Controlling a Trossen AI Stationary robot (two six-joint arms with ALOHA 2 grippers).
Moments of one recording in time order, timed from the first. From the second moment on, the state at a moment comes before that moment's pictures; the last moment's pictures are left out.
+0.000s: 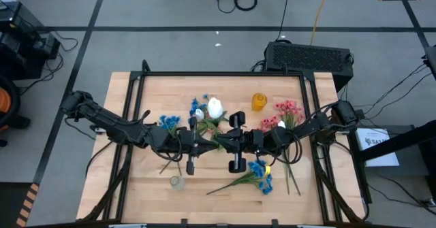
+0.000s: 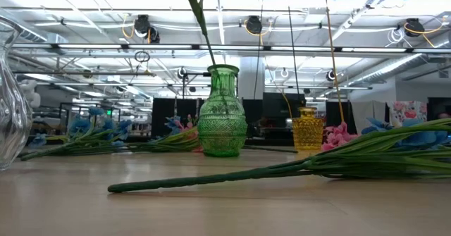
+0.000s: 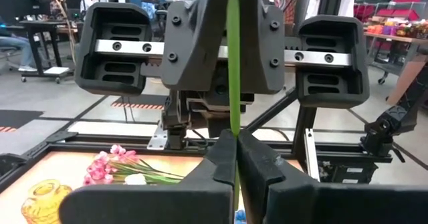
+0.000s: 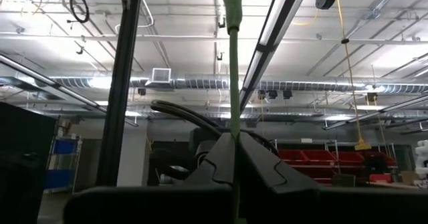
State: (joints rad) left arm -0.39 1.36 0.97 0.41 -0.34 -0.04; right arm 0.30 1.75 1.03 1.41 0.26 -0.18
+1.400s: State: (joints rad) left arm -0.48 1.23 0.97 -0.15 -0.29 -0.15; right arm 0.37 1.62 1.03 0.97 0.28 -0.01
